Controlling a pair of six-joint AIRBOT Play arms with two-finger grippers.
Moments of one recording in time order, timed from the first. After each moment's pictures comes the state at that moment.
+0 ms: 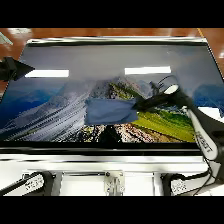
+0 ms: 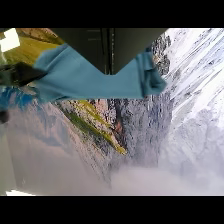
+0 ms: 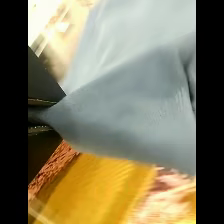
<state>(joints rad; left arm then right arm) 0.35 -1.21 1.44 0.65 -1.27 -1.21 0.01 -1.62 1.20 -0.73 1.11 1.38</state>
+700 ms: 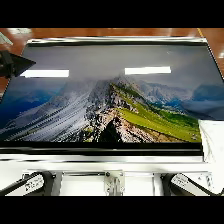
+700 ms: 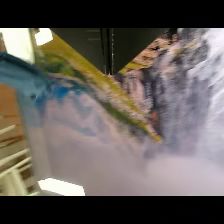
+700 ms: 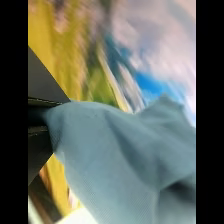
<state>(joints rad) 0.34 -1.19 1.44 0.49 -1.28 -1.22 -0.89 -1.24 1.39 -1.13 1.41 1.46</state>
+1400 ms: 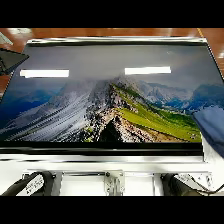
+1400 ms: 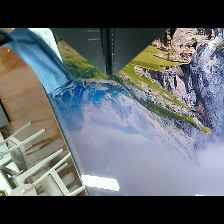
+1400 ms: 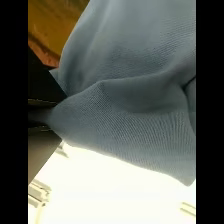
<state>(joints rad) 0.34 -1.05 1.44 0.40 -1.34 -1.24 -1.30 -1.17 1.03 -1.32 1.29 1.51</state>
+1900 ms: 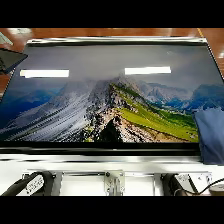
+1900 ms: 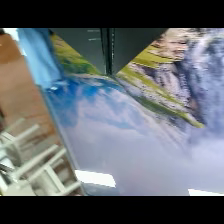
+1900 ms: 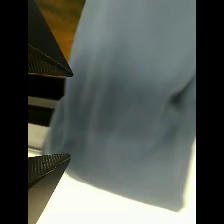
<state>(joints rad) 0.32 -1.04 1.44 0.46 -1.30 -1.23 -1.36 -0.99 0.89 -1.25 1.16 1.51</state>
